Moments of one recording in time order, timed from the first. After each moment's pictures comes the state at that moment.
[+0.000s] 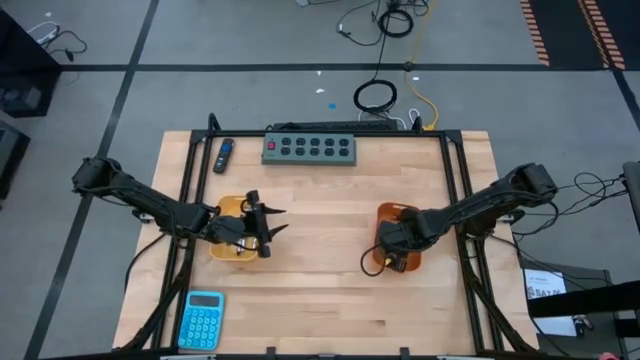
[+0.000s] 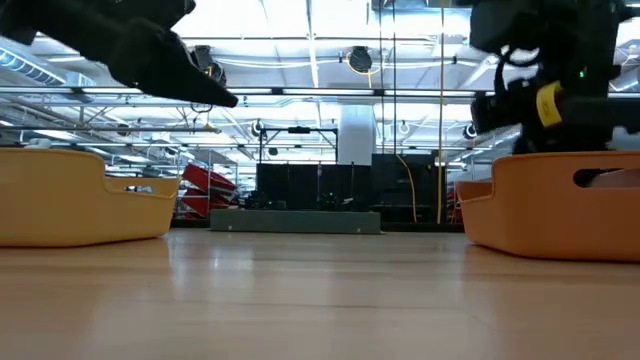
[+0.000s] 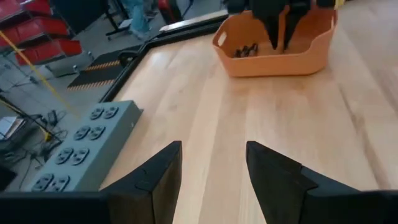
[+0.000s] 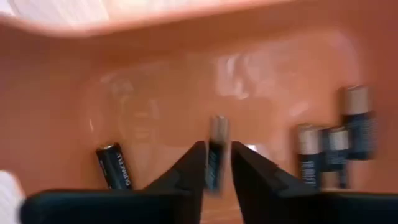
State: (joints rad) left arm -0.33 1.14 0.48 0.22 -0.60 0.08; right arm 0.29 1.49 0.82 -0.78 0.13 0.68
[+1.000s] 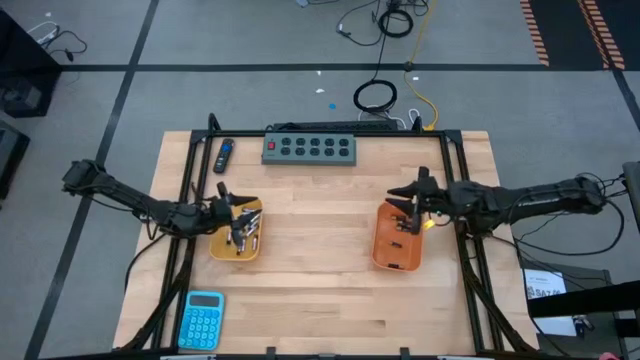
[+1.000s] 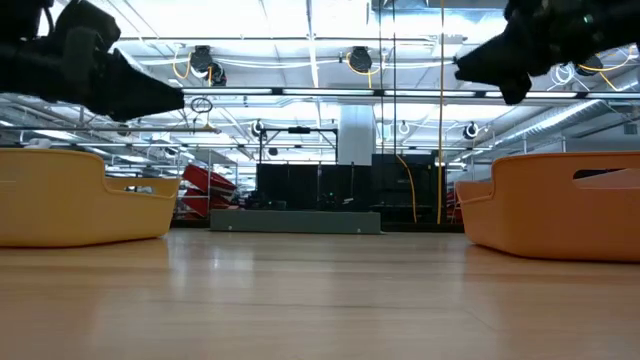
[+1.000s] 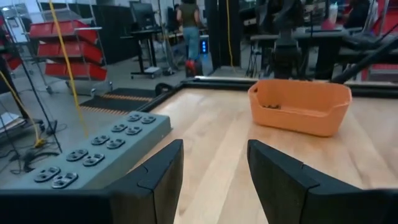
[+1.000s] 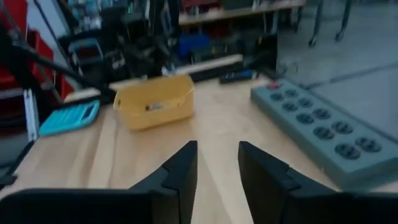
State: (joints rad) left arm -0.35 0.60 0.04 0.50 -0.69 0.03; right arm 0.06 0.63 0.39 0.05 0.29 0.23
